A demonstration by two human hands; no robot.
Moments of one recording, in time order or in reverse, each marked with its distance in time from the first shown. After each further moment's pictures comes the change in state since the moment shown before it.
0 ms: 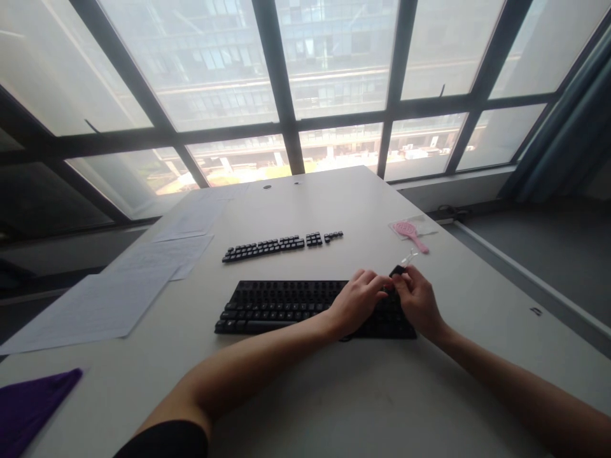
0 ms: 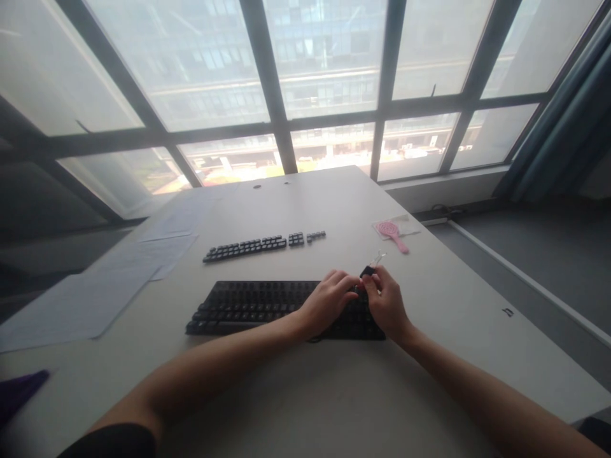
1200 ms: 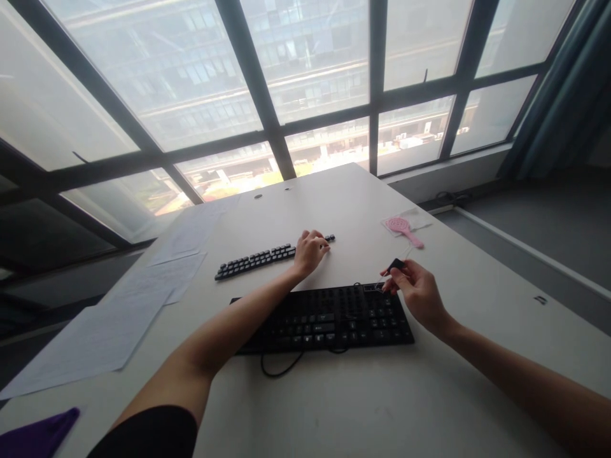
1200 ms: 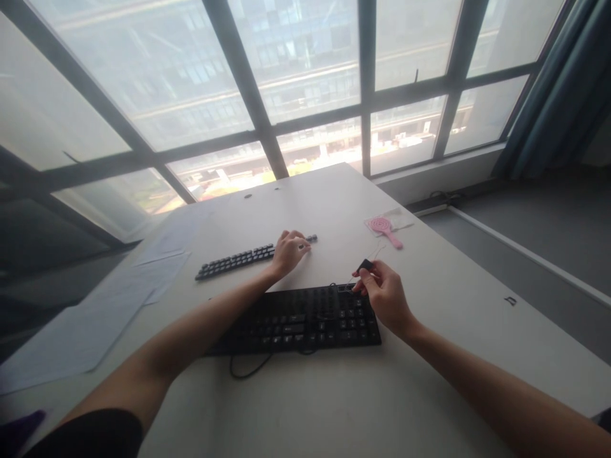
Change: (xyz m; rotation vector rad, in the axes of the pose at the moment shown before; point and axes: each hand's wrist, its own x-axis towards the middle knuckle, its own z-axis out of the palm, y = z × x) left_hand 0.053 -0.159 -0.049 0.436 0.096 -0.266; right_hand 0.016 0.004 -0.010 0.274 -0.001 0.072
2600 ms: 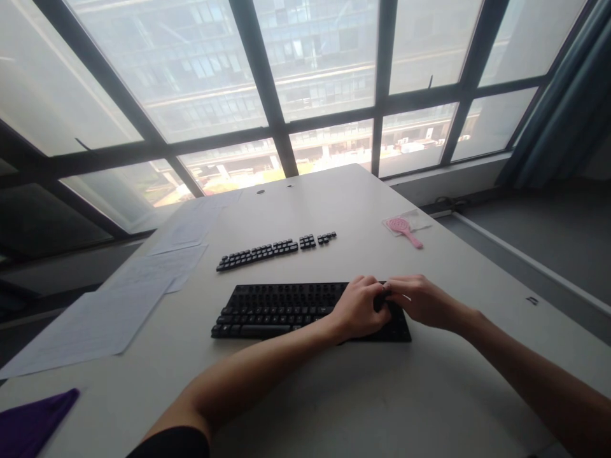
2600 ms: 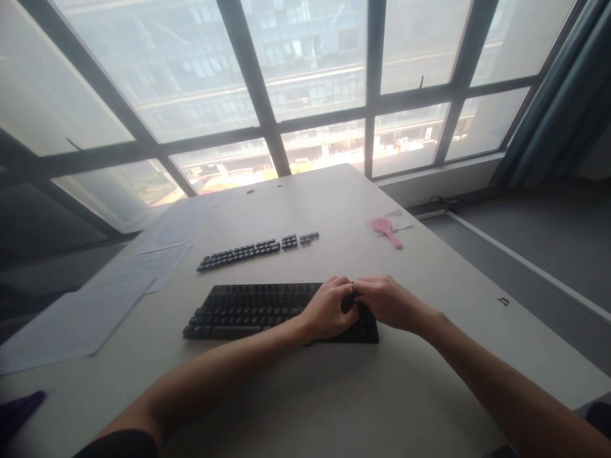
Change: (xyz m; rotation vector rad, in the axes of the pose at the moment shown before) left_hand -0.092 0.164 -0.020 -0.464 -0.207 0.164; right_hand 0.002 -0.024 -0.032 -0.606 -0.640 -0.384
